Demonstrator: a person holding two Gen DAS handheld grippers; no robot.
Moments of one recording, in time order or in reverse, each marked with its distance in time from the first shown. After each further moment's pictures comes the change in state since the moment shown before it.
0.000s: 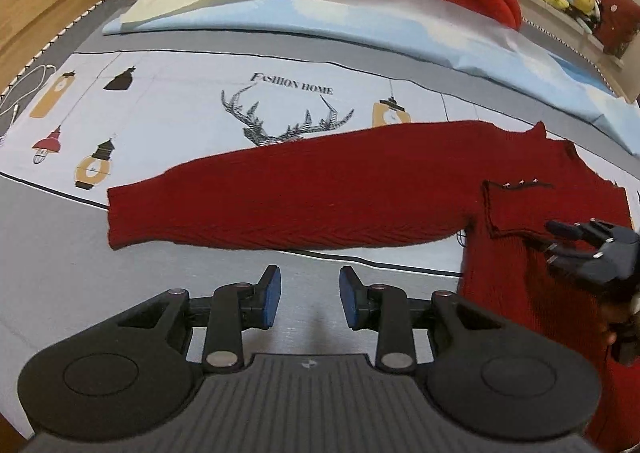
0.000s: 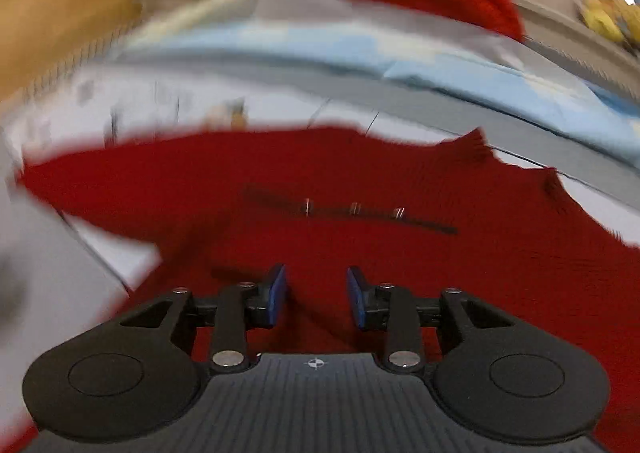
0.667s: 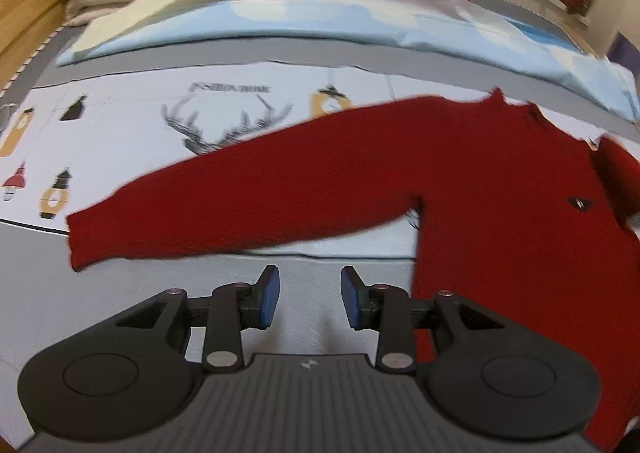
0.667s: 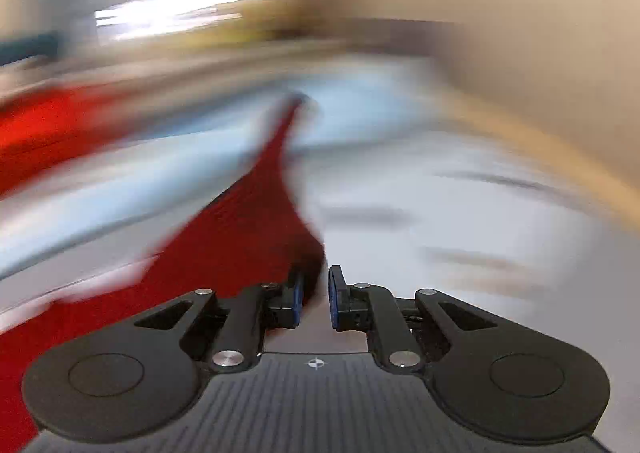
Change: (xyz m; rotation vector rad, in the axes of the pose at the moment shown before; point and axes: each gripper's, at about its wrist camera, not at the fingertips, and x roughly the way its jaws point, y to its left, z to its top) left arm 0.004 -0.052 -0.008 0.137 0.014 -0.057; right arm -0.208 -0.309 -0.124 0.874 -0.181 -0.900
